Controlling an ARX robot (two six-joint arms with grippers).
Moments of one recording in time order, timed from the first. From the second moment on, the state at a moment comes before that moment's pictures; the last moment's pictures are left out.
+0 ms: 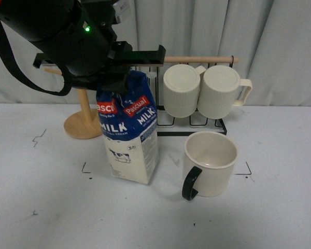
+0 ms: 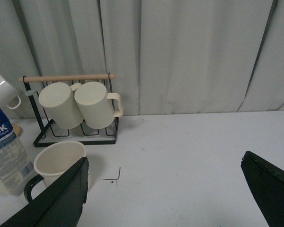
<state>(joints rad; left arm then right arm) -0.37 1.80 1.30 -0.29 0.02 -0.11 0.00 0.00 0.01 0.00 0.00 0.00</state>
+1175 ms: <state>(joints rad) -0.45 1.86 1.32 -0.29 -0.05 -0.19 0.00 0.00 0.01 0.00 0.00 0.00</state>
